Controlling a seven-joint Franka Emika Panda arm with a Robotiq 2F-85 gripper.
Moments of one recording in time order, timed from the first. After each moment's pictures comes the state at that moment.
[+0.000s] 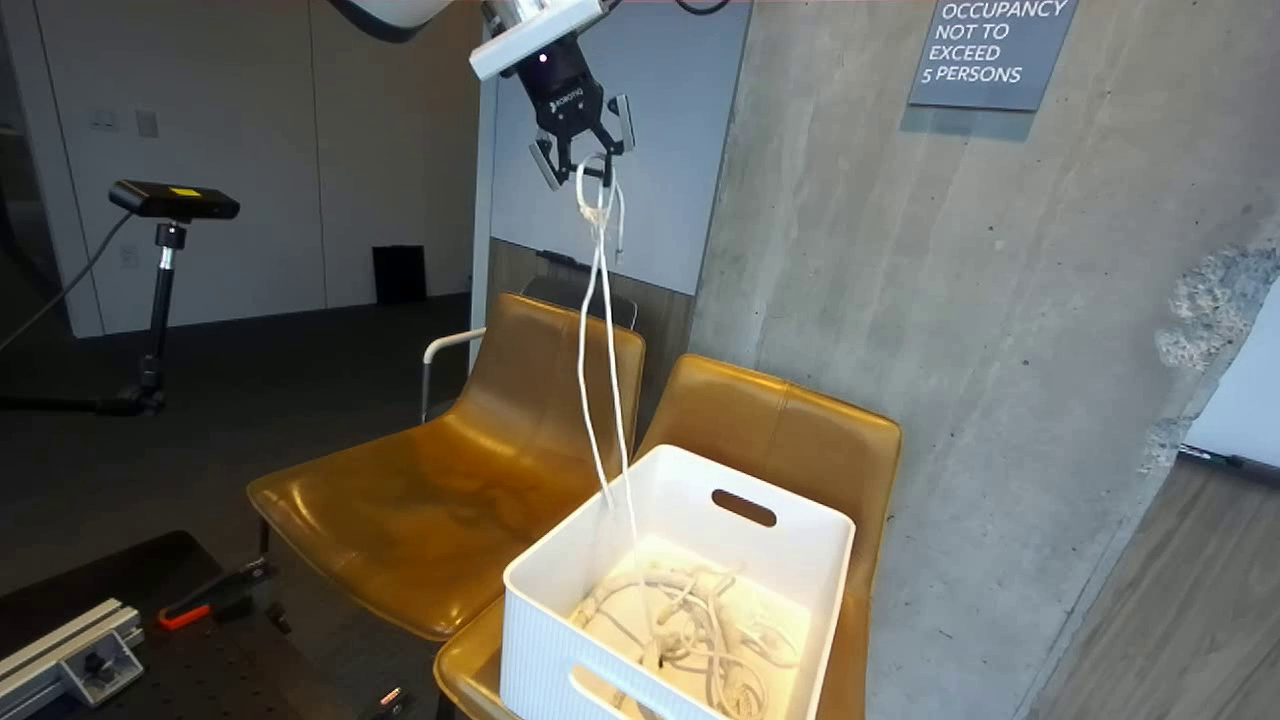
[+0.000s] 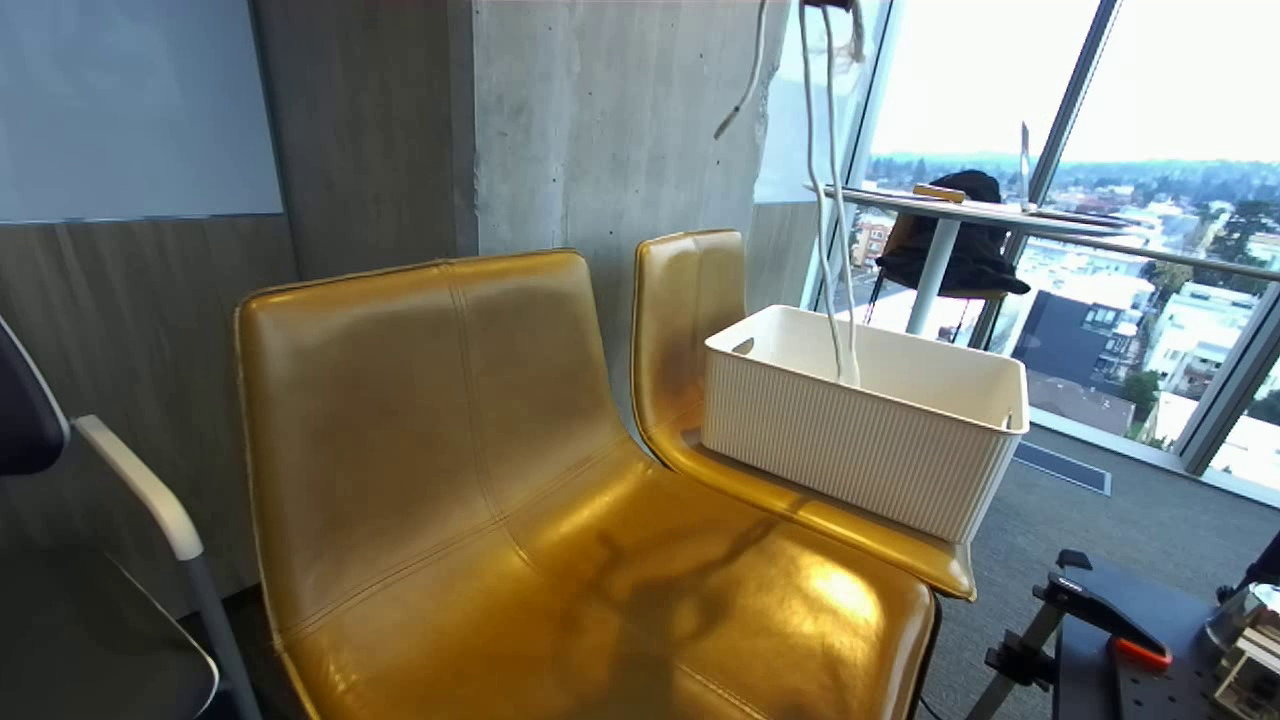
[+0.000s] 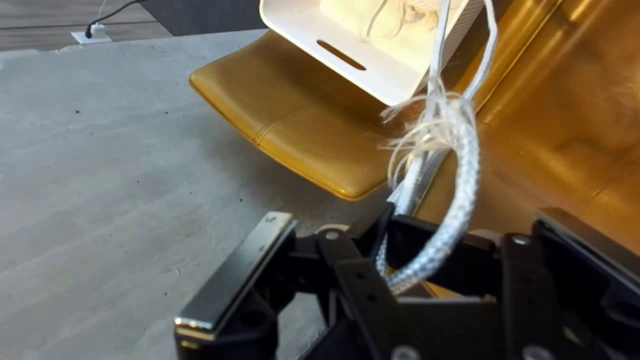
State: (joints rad) arm 0.09 0.12 0.02 -1.59 -0.56 2.04 -0.31
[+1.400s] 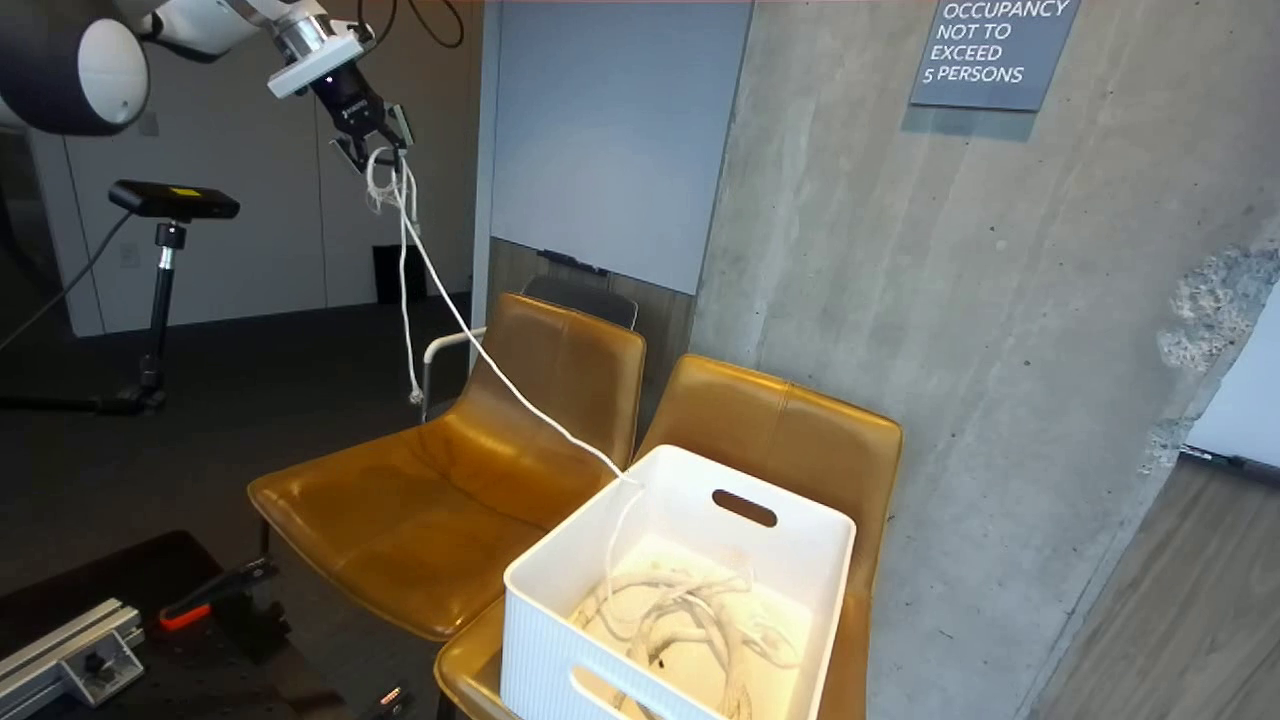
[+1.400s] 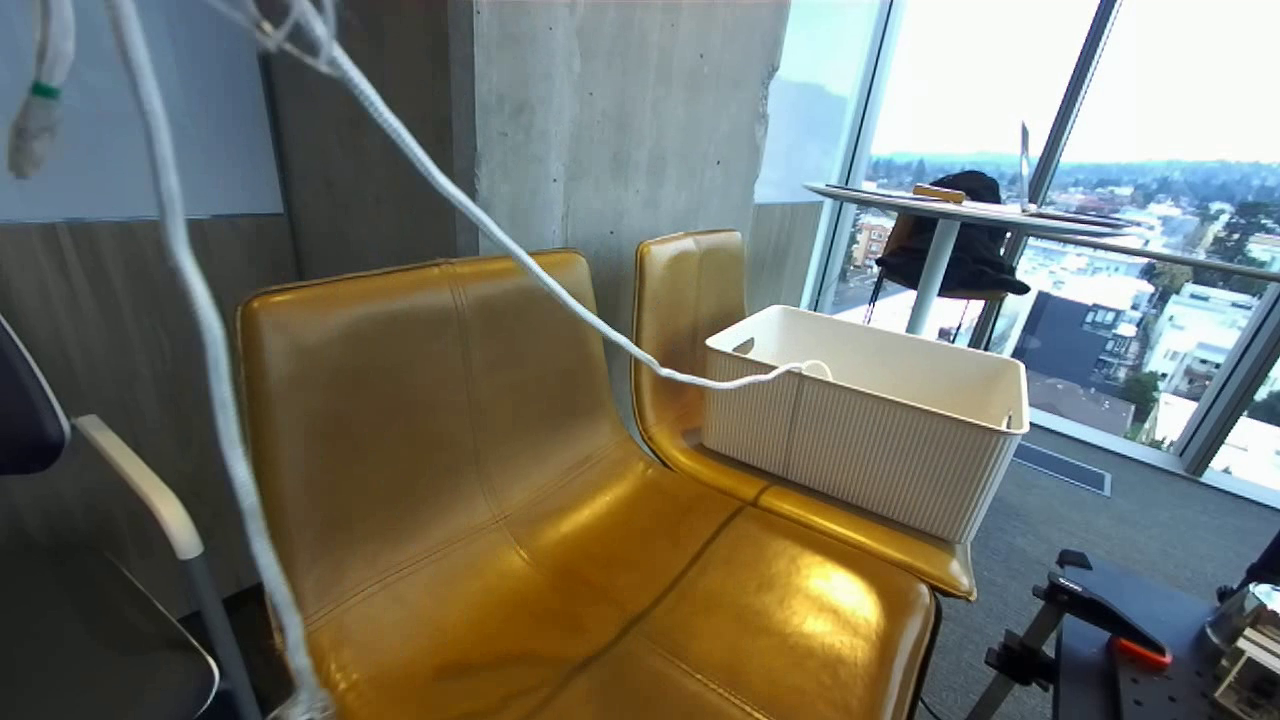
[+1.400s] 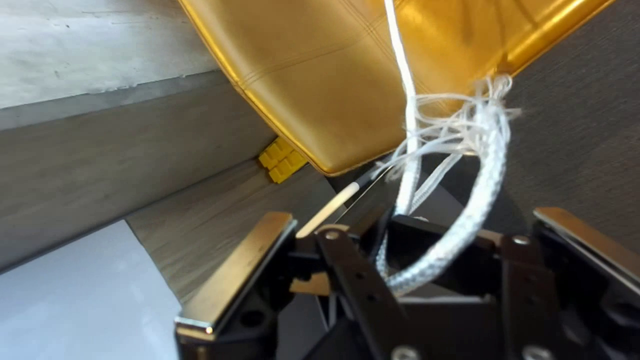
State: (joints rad) arm 0.67 0.78 0.13 -0.67 -0.72 1.59 -0.09
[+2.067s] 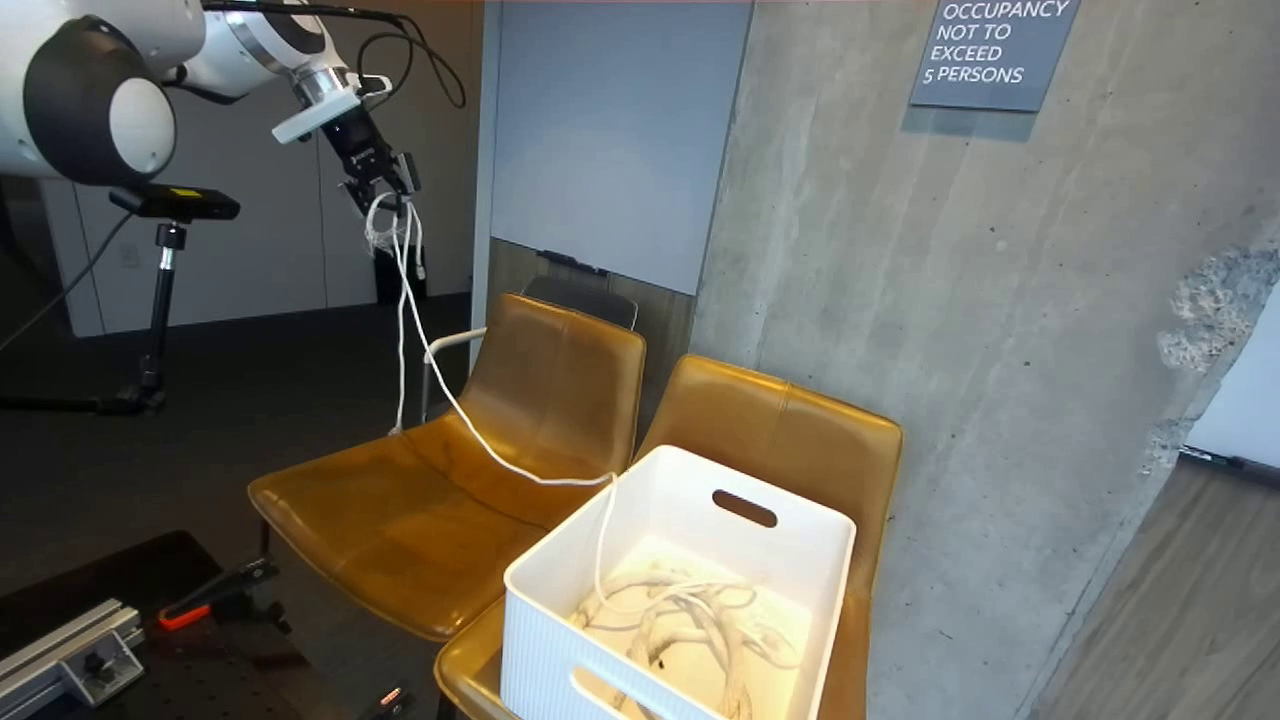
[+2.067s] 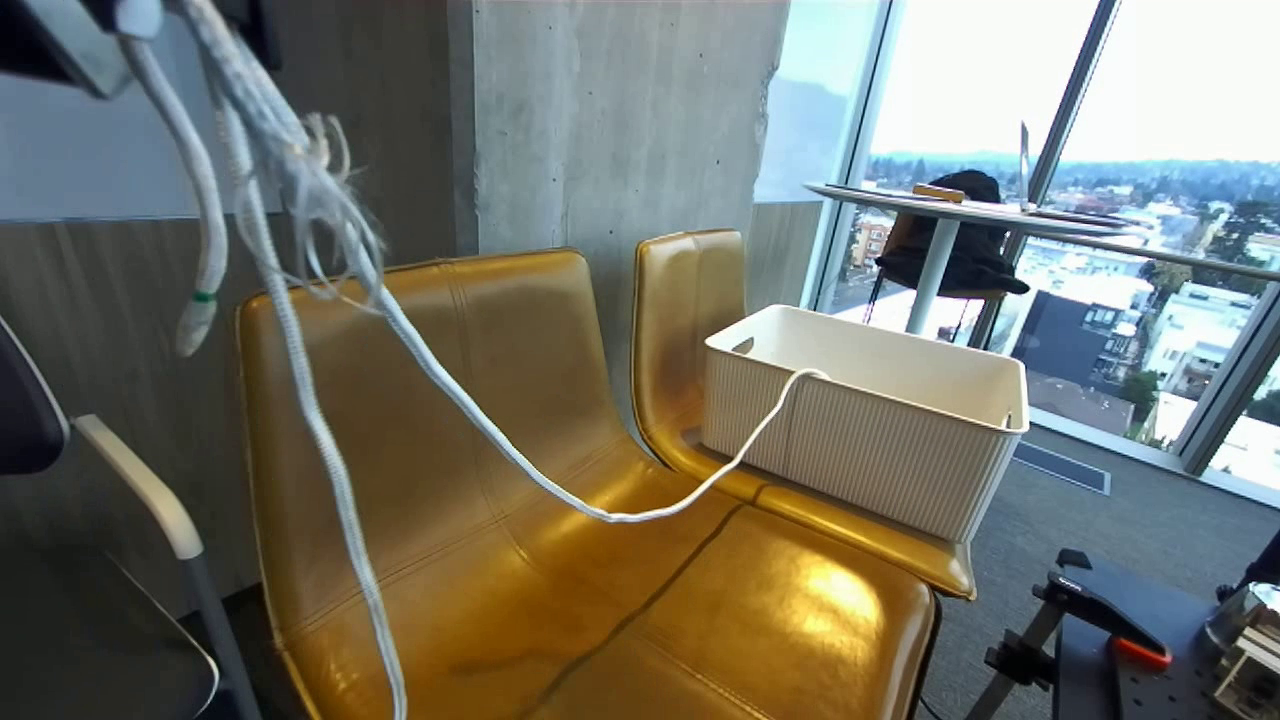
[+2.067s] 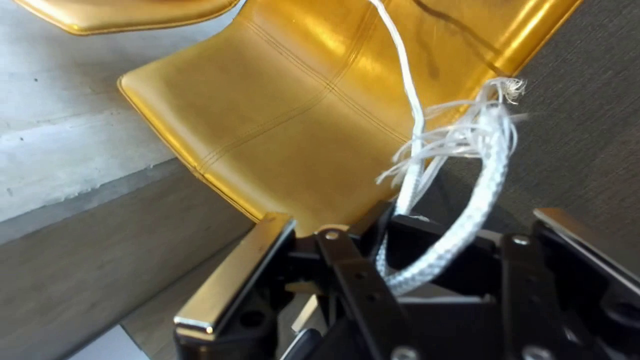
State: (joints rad) arm 0.68 0.91 0.06 -0.57 -0.63 1.48 0.07
